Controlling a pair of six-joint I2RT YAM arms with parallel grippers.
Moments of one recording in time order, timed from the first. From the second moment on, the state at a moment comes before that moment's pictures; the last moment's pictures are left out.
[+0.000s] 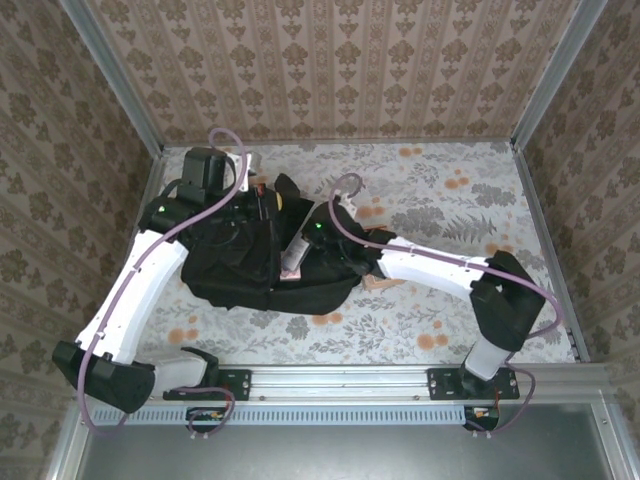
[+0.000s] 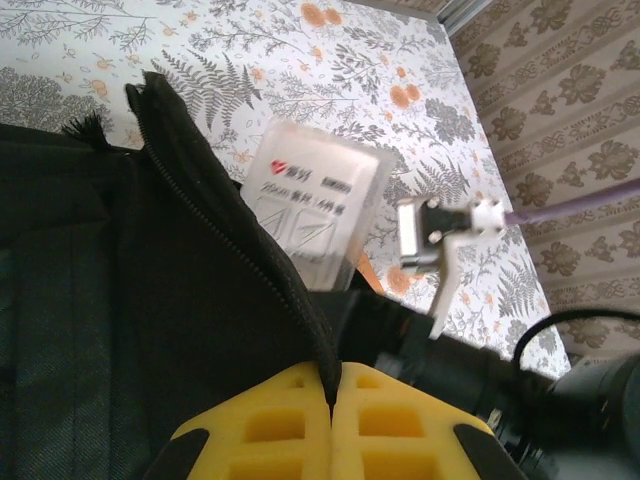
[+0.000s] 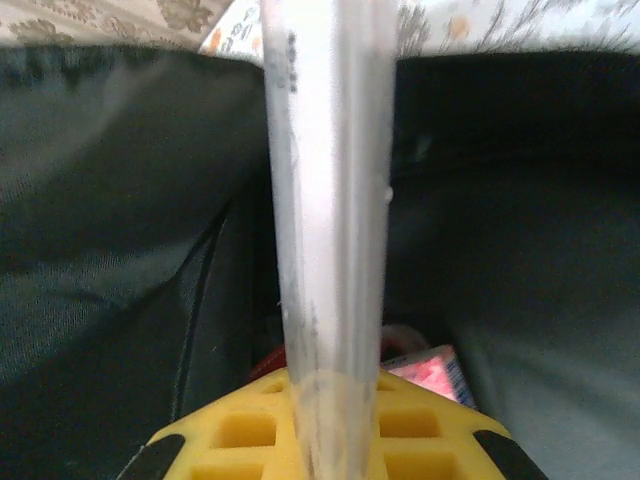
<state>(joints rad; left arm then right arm) -0.43 1.24 1.39 -0.83 0.42 -0.44 0.86 1.70 1.21 -0.12 0.23 1.27</state>
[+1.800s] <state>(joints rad) -0.37 1.16 1.33 -0.84 0.26 -0.39 0.40 1.57 1.13 -0.56 -0.14 0.64</state>
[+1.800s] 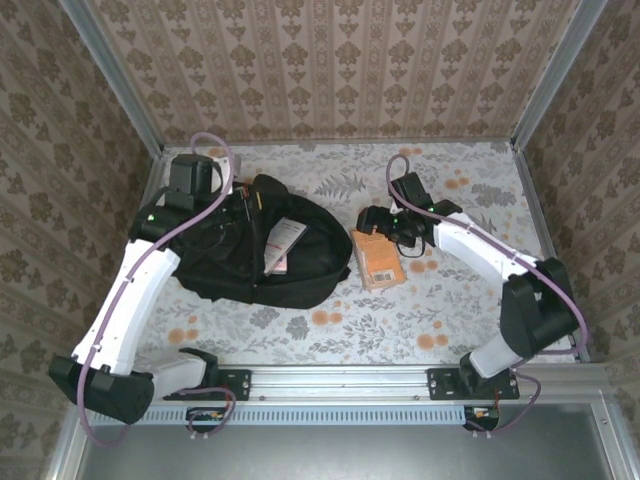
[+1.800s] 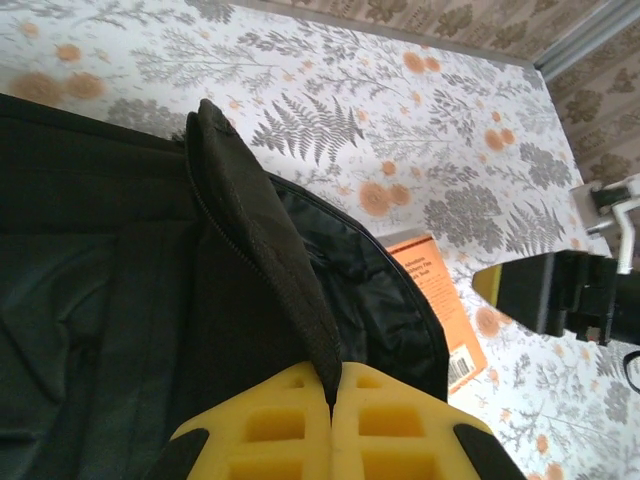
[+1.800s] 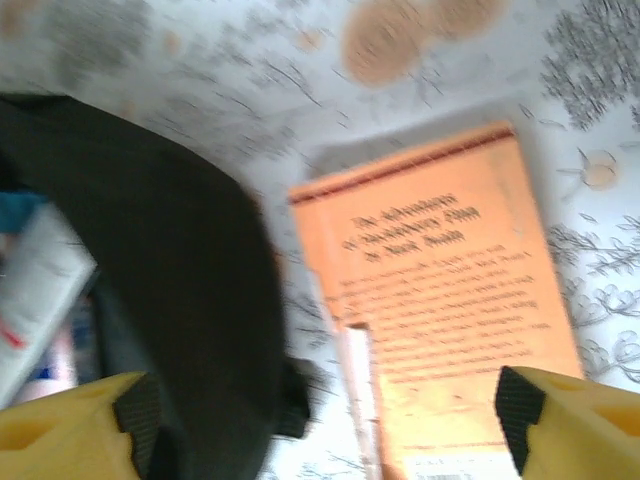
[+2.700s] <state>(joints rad) -0.57 1.28 1.31 -0.76 0.26 -0.41 0.22 1.78 0.98 -0.33 -0.46 0.82</state>
